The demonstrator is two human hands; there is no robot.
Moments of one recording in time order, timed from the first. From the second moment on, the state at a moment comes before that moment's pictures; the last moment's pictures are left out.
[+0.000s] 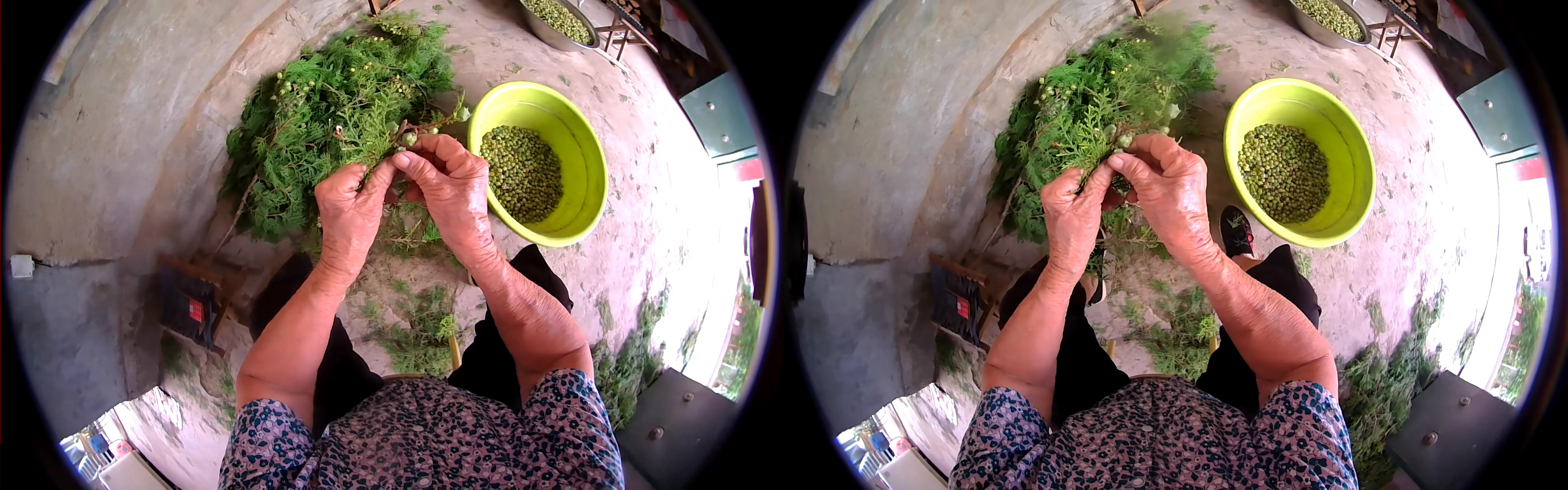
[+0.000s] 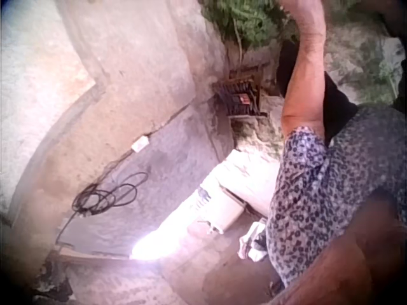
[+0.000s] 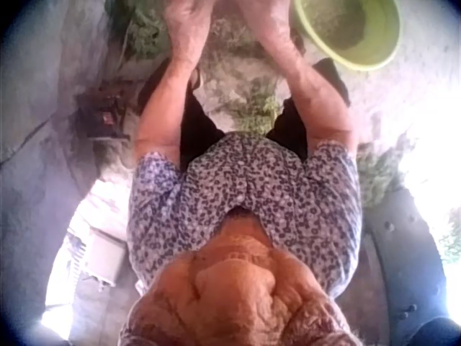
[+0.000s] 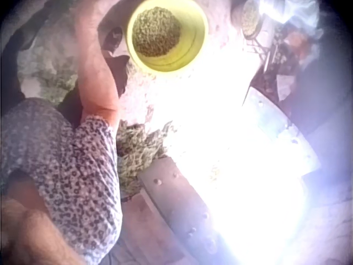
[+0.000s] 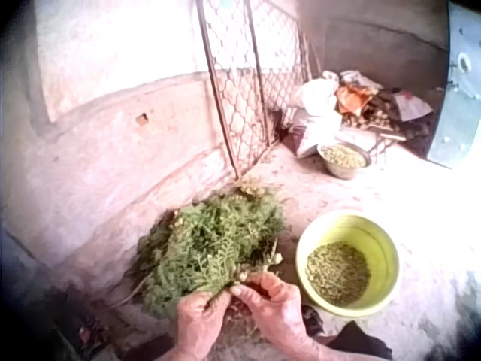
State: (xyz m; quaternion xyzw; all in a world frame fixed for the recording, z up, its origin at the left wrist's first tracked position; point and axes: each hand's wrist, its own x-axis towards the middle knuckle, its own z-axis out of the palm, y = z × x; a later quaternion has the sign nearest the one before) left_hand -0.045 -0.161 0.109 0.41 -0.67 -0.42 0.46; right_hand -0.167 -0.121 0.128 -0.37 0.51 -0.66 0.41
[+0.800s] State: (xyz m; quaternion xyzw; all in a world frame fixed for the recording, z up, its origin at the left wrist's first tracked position) left_hand -0.021 -0.041 0.153 0.39 -0.49 -0.69 0.37; right_hand -0.193 -0.002 0.130 -0.31 0.40 -0.62 0.60
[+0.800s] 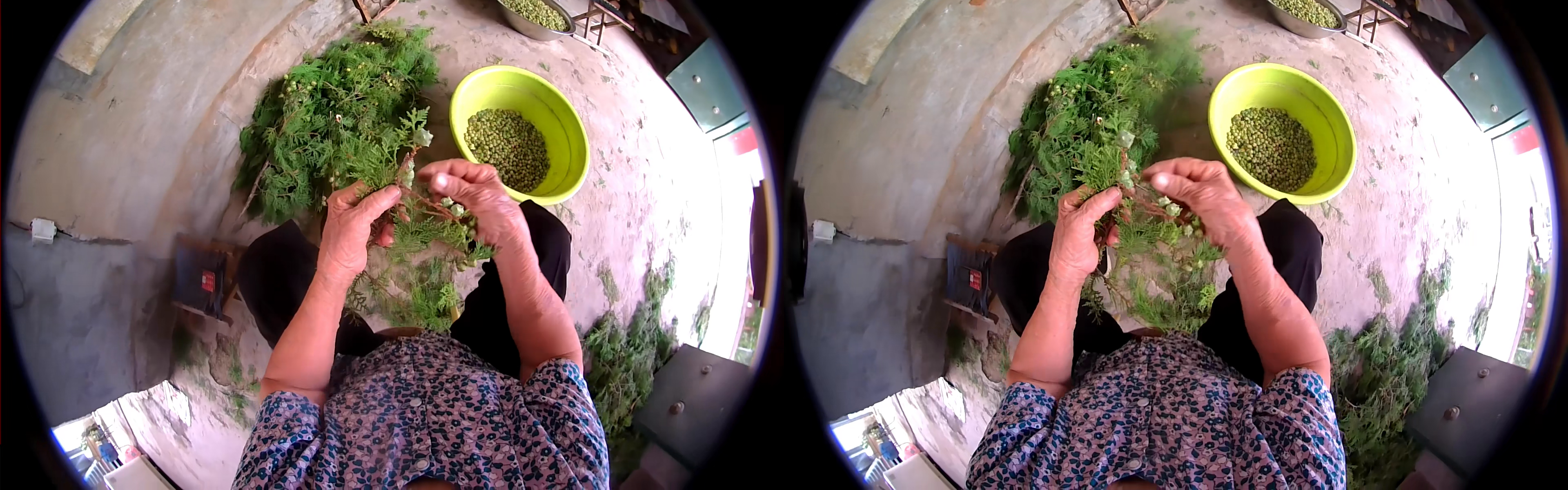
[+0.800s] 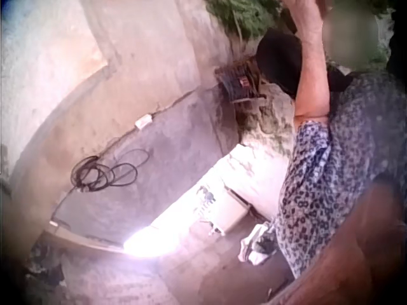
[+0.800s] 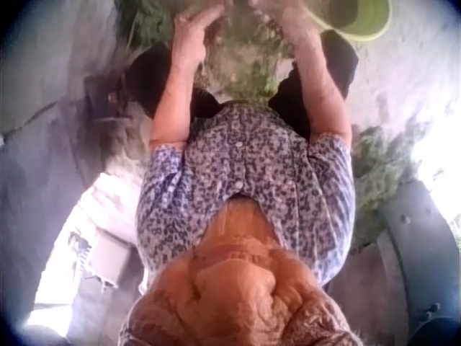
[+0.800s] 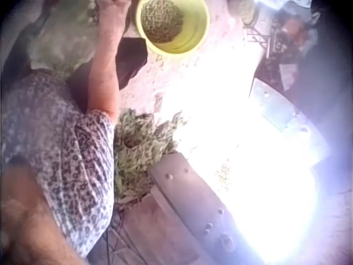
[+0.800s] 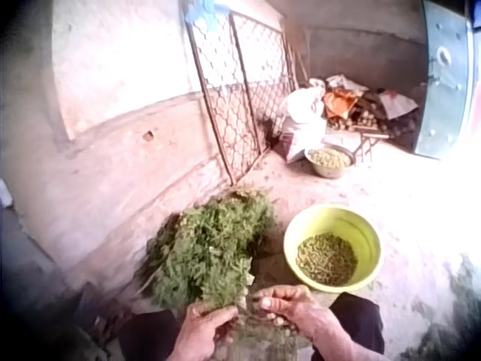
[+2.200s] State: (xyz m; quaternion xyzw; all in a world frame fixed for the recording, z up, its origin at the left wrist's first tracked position) left_hand -0.012 0.014 0.153 0.38 -0.61 -0.62 0.33; right_hand -0.164 0.057 0.115 -0.34 0.41 -0.59 0.61
